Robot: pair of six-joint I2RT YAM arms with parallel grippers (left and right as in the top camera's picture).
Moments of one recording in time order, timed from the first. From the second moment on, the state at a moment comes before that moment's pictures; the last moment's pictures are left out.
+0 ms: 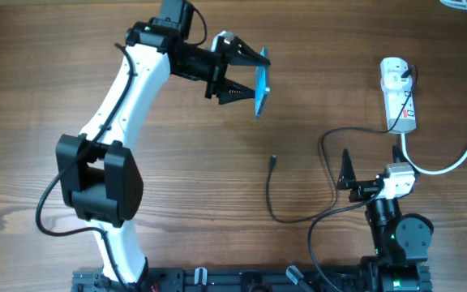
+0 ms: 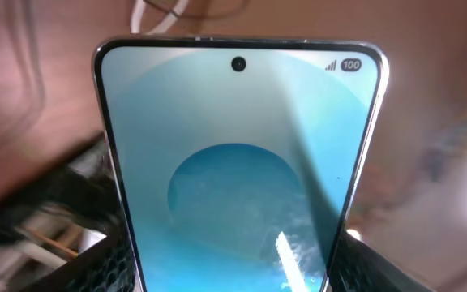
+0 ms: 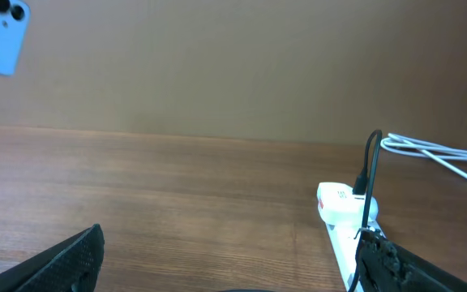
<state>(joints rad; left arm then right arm) -0.26 2.03 1.82 -1.04 1.39 -0.82 0.01 0.01 0.01 0.00 -0.06 -0.03</state>
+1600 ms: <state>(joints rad) -0.10 2.03 1.82 -1.04 1.52 -1.13 0.01 0.01 0.01 0.00 -0.06 -0.03</state>
